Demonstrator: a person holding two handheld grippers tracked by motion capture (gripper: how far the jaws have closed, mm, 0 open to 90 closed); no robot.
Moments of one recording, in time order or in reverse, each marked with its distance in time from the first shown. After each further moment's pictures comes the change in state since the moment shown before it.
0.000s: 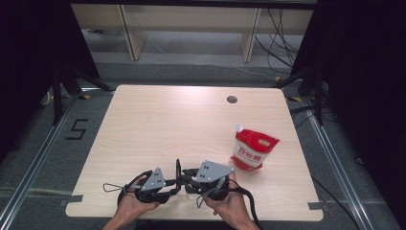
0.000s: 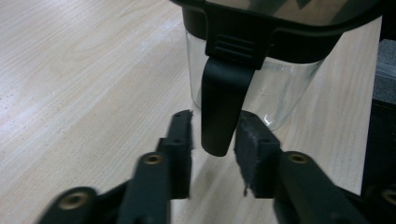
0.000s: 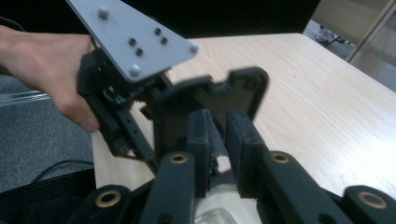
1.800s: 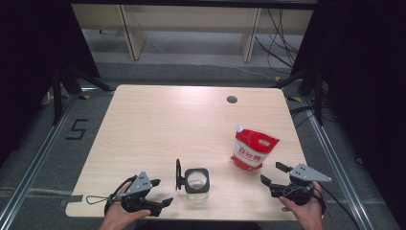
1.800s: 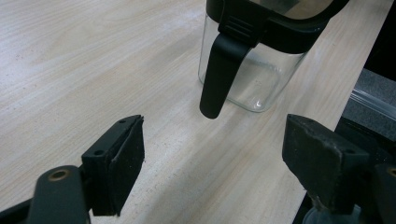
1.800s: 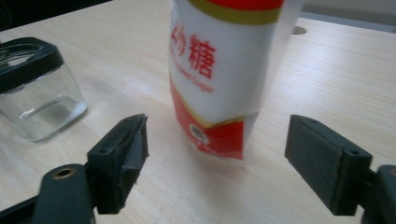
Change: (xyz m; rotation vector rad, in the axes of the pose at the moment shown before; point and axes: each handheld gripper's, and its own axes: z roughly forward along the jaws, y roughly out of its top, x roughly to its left) left arm -0.010 -0.011 -0.033 -0.010 0.047 -0.176; right arm -0.089 -0.152 -0.144 -0.023 -0.351 0.384
